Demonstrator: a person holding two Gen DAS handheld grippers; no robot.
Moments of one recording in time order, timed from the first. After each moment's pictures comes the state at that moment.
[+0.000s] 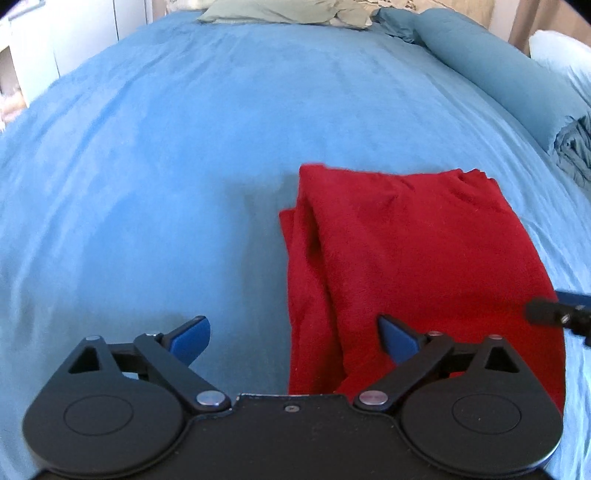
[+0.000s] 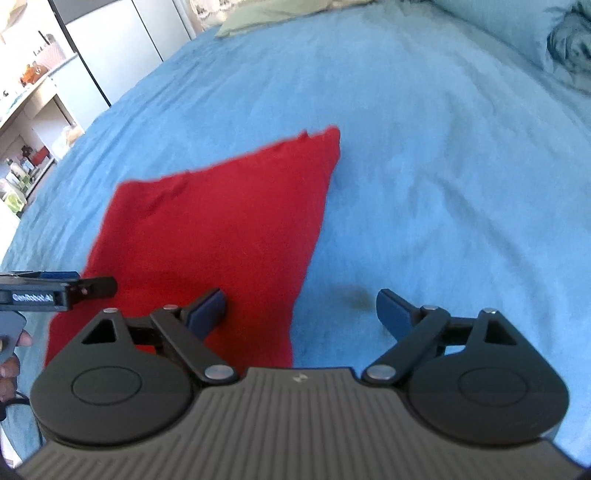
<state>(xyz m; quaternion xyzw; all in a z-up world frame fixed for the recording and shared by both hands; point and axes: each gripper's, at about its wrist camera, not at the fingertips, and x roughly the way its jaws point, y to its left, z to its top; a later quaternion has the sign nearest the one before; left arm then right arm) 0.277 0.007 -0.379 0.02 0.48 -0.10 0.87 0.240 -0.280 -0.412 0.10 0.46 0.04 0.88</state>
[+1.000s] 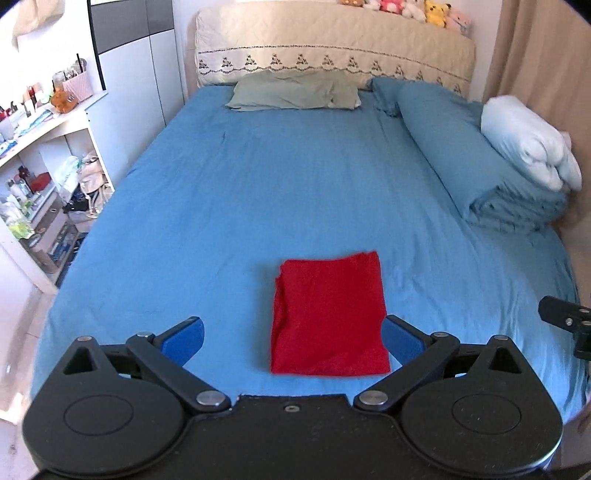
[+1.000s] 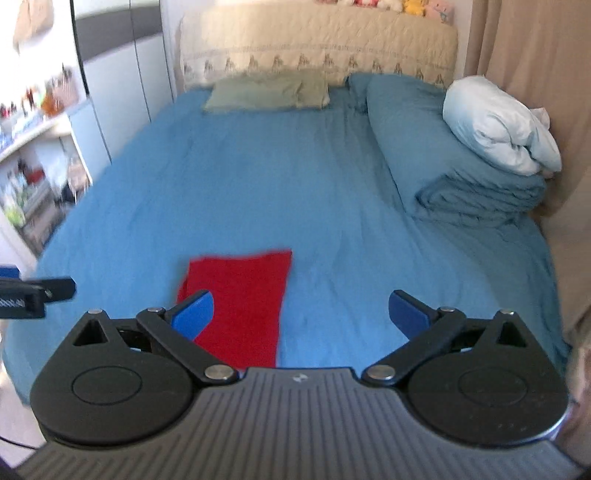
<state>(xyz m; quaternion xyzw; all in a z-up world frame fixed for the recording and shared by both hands) 0.083 -0.009 -0.040 0.02 0.44 -0.06 0.90 0.055 -0.223 -0.033 -0.01 0.42 -0.06 0.91</state>
